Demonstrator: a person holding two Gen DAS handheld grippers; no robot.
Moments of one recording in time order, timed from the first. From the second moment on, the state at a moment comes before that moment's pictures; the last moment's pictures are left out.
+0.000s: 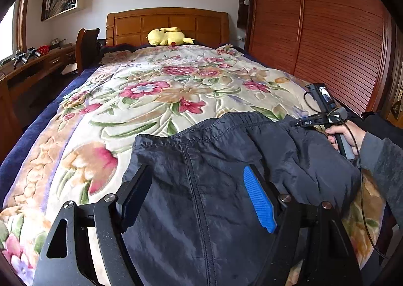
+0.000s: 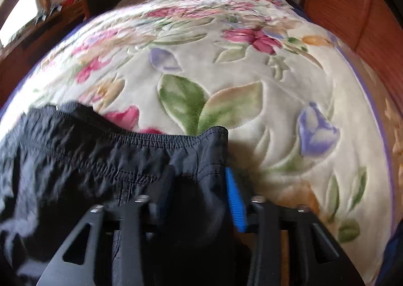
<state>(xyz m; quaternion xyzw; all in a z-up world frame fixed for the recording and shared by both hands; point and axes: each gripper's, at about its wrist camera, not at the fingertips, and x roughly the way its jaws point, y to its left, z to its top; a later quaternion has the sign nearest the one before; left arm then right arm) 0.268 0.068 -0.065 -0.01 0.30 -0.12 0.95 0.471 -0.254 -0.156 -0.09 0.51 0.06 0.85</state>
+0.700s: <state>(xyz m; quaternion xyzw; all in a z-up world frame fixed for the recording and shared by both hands) 0.250 0.027 -0.070 0.00 0.31 -0.17 0.94 0.383 -0.231 -0.083 -0.11 0.44 0.05 0.89</state>
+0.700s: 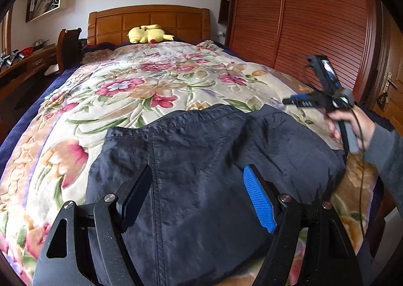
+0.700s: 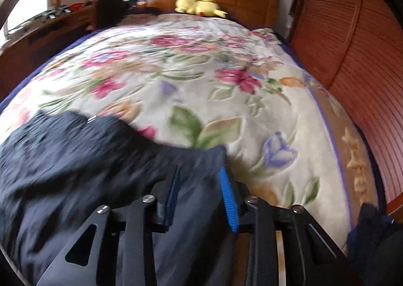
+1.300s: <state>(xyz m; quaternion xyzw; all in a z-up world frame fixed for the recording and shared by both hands) 0.244 0.028 -0.074 0.00 0.32 -0.17 0.93 0.235 -0.250 -0.084 -0.11 0.44 0.07 0.89</state>
